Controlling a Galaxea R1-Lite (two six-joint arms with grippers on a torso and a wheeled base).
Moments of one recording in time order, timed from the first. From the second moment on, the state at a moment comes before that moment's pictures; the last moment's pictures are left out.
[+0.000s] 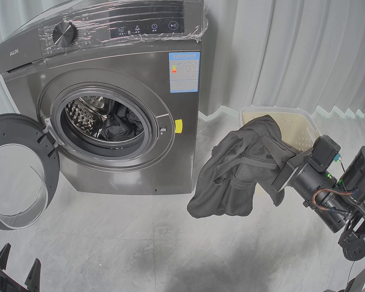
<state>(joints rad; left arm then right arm) 0.00 0.02 -0.02 0.01 -0.01 -0.04 0.68 1.65 -0.38 -1.50 -0.15 0.10</state>
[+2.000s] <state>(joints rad) 0.00 0.02 -0.02 0.01 -0.01 -0.04 0.68 1.68 -0.37 -1.50 -0.15 0.10</state>
